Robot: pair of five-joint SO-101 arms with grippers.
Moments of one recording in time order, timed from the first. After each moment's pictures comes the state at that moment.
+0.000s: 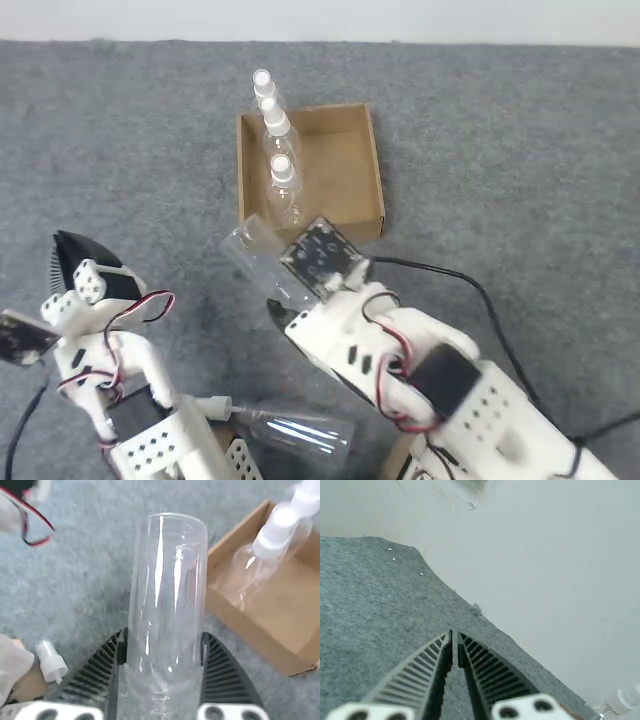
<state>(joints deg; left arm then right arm) -35.5 -103.5 97.2 24.4 34.0 -52.7 -61.6 51.3 54.3 -0.6</state>
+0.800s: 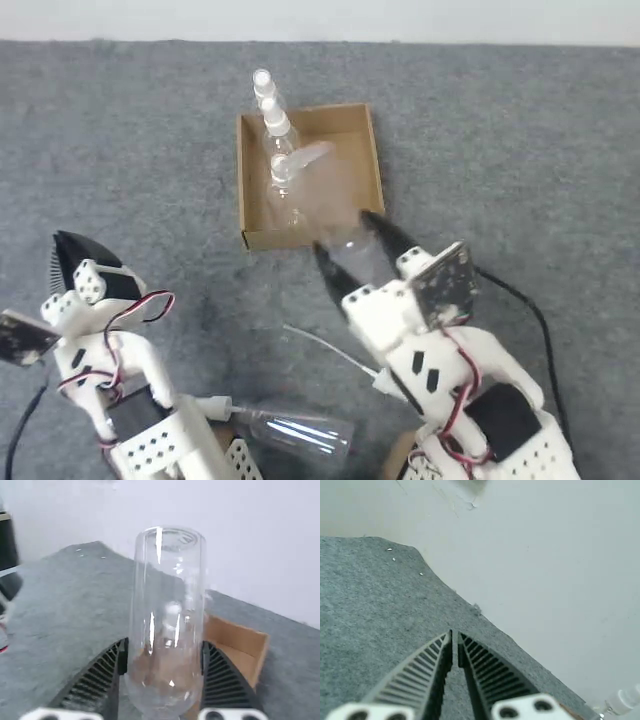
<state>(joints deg) -35.5 -103.5 97.2 24.4 34.0 -37.0 -84.0 60.3 44.0 -0.7</state>
